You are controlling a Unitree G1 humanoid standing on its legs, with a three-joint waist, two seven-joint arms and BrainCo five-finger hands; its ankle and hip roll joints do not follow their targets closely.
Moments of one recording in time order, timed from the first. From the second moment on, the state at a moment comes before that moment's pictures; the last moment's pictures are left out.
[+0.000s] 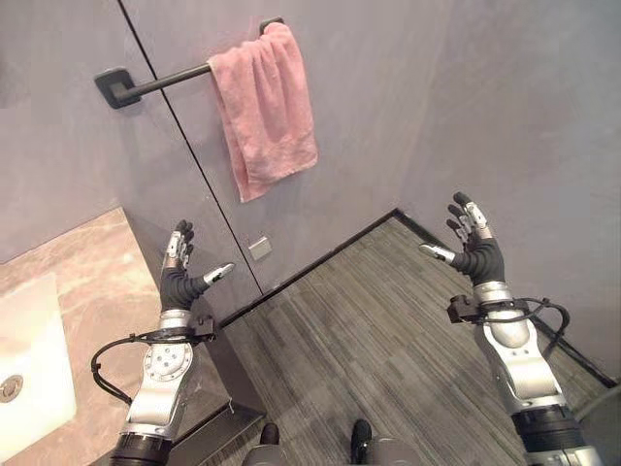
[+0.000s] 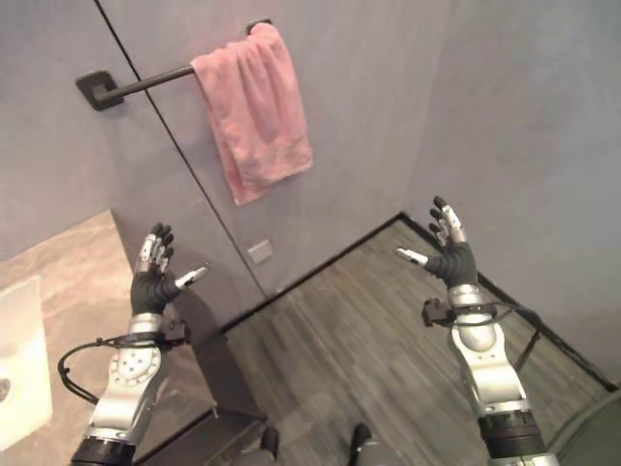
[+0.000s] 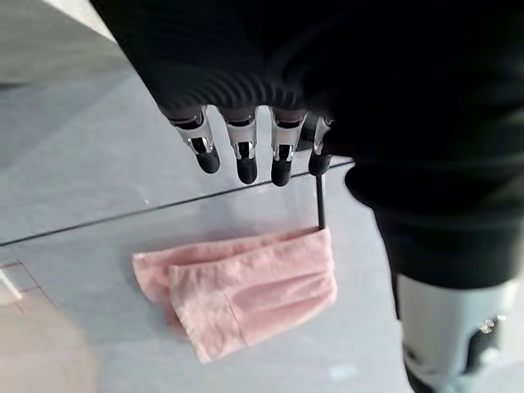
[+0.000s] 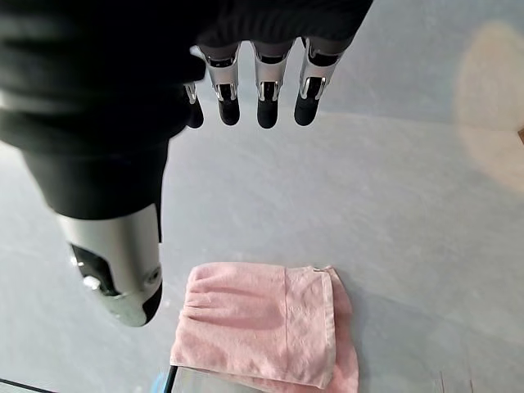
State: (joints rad) left arm -0.01 0.35 -0.03 0.01 -0.19 -0.24 0.26; right arm -0.11 -0.48 0.02 -0.02 0.22 -0.15 -0.13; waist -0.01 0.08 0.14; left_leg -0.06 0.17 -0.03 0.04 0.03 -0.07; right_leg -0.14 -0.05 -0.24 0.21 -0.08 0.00
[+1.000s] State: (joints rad) left arm -0.05 0.35 -0.09 0.03 -0.24 -0.24 0.22; right arm -0.11 -0.47 0.06 -0.07 0.22 -0.15 -0.13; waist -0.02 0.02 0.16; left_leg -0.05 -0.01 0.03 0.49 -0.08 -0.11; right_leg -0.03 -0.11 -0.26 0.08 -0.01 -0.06
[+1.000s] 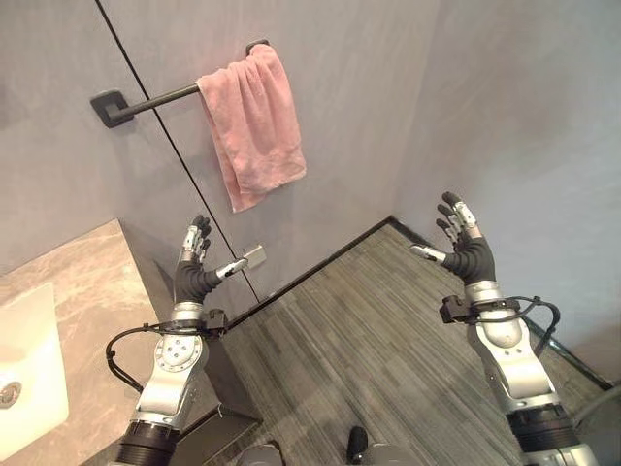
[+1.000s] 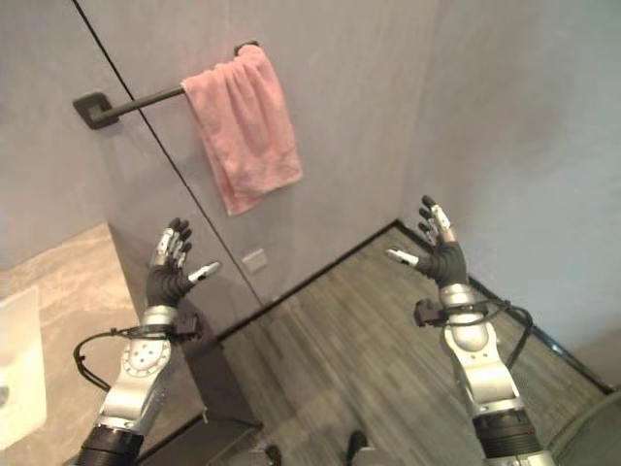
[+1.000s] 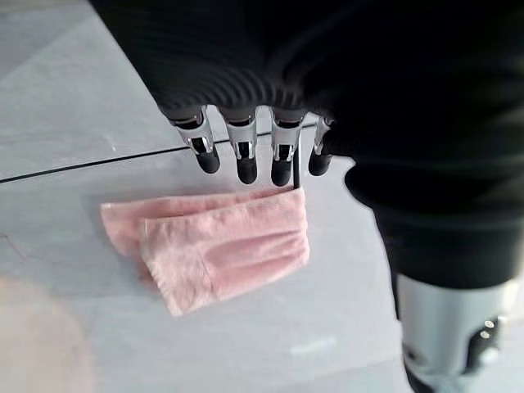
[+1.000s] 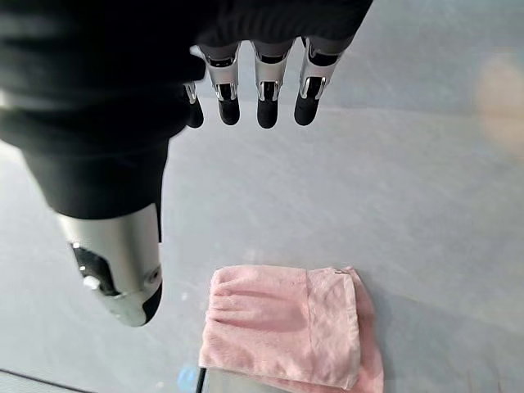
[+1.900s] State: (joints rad) left arm -0.02 0.39 -0.04 0.05 -0.24 -0.21 0.19; right arm -0.13 -0.44 0.13 -0.03 0.22 -0.11 -0.08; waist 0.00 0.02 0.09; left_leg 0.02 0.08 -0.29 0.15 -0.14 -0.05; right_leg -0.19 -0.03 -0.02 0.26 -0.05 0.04
